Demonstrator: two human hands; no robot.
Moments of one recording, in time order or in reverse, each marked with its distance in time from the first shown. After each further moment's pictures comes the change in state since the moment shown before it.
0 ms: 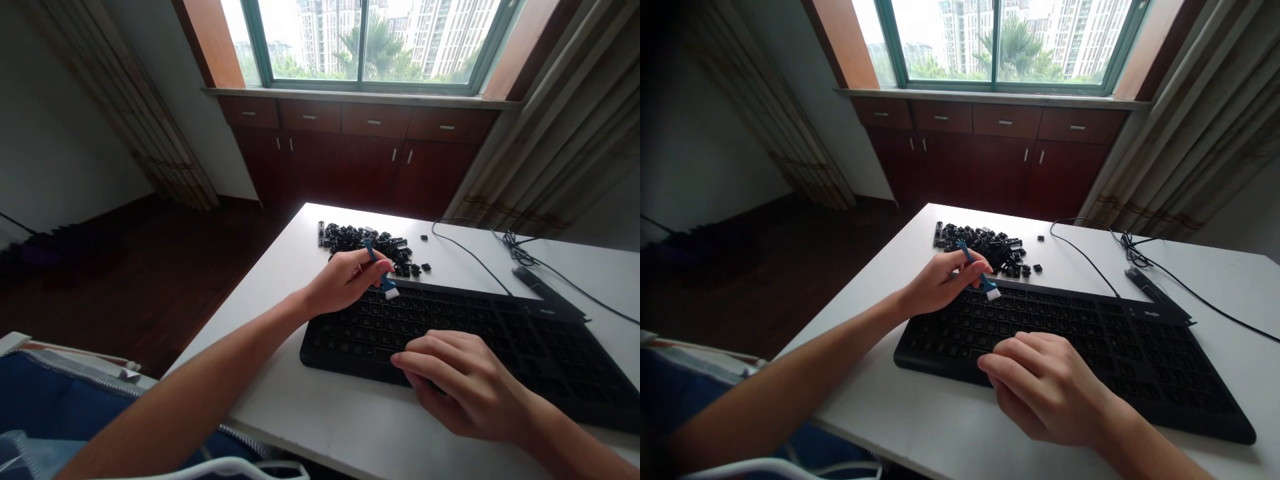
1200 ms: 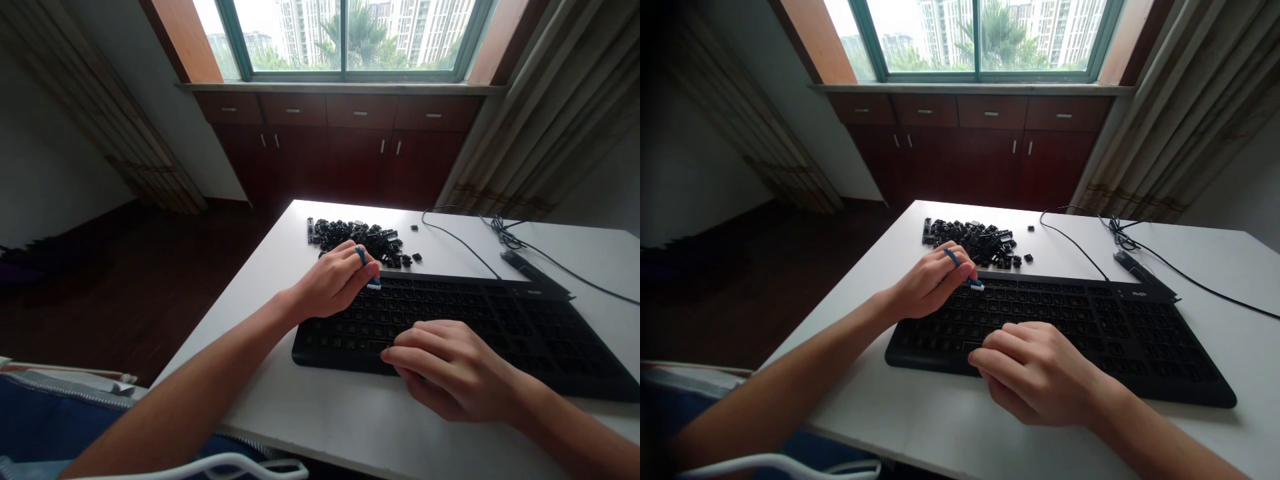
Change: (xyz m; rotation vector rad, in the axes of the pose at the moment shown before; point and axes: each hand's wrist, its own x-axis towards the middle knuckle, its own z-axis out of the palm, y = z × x) left_hand -0.001 -0.001 -0.004 0.312 -0.081 0.314; right_hand 0.001 0.002 0.000 -0.006 -0.063 -0.014
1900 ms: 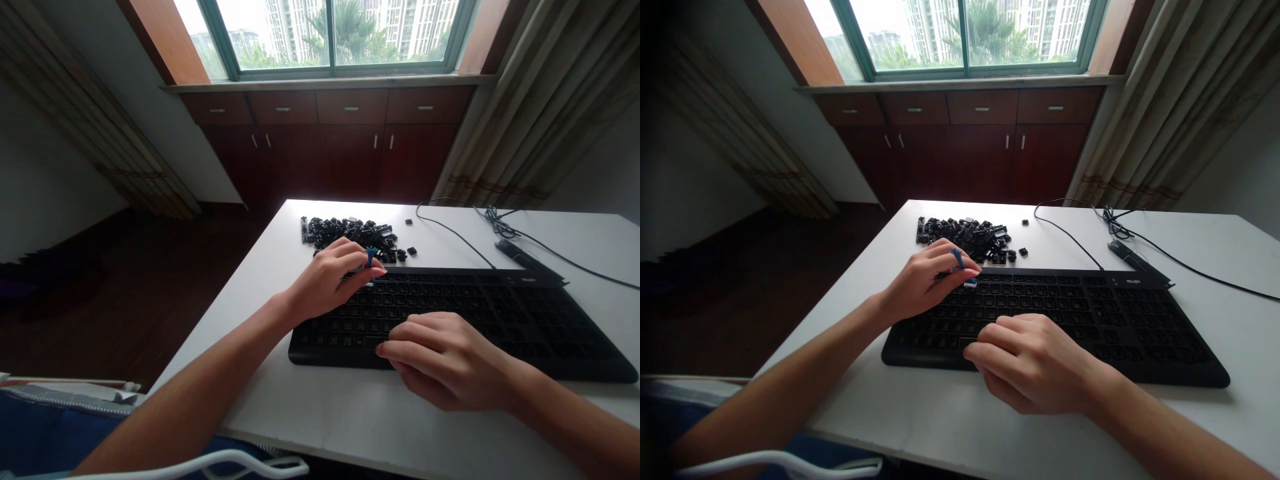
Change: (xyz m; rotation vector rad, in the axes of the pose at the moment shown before) left_hand 0.004 0.004 0.004 0.059 0.066 0.020; right_hand -0.004 0.001 0.002 0.009 -0.033 0.020
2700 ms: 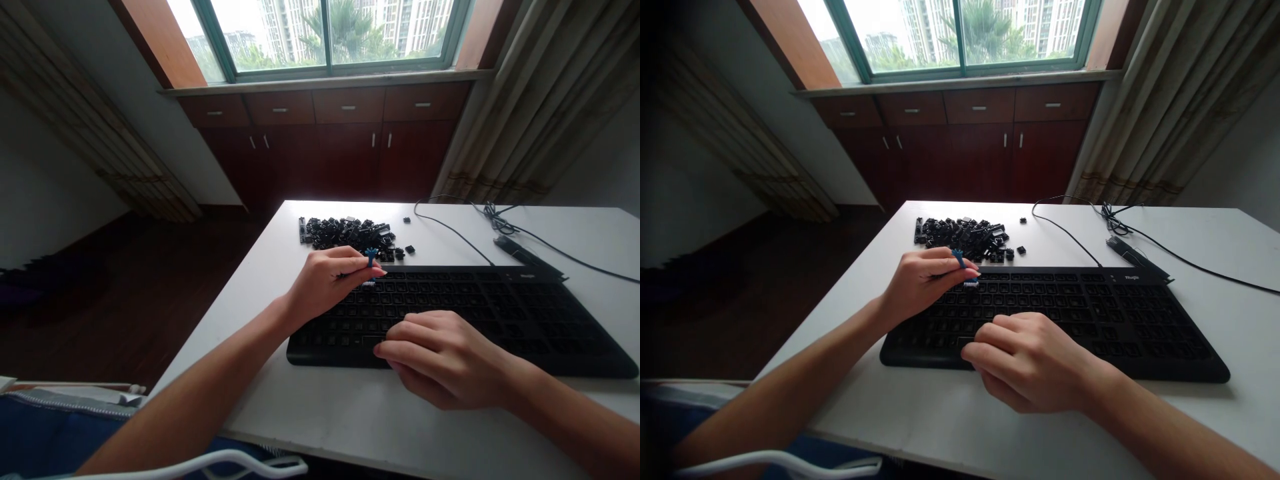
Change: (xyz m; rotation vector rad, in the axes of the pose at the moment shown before) left_hand -0.002 0.004 0.005 -0.144 0.094 -0.098; right_hand 0.001 0.000 0.000 -0.005 0.005 0.000
